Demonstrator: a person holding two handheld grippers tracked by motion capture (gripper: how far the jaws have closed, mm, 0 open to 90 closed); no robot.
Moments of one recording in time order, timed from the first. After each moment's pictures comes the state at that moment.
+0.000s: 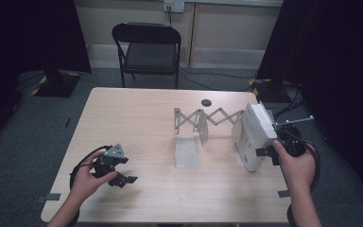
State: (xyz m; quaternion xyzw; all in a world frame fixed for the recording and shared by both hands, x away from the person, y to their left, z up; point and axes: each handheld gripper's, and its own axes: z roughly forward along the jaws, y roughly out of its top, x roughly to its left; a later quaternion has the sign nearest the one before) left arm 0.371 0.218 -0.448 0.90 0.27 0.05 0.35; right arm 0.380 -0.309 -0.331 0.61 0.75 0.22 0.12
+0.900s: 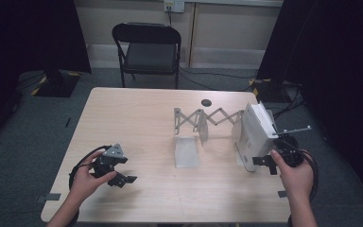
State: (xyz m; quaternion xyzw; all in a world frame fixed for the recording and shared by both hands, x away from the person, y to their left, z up) left arm 0.371 0.220 -0.448 0.90 0.27 0.05 0.35; right arm 0.362 -0.305 -0.348 0.59 0.76 0.23 0.11
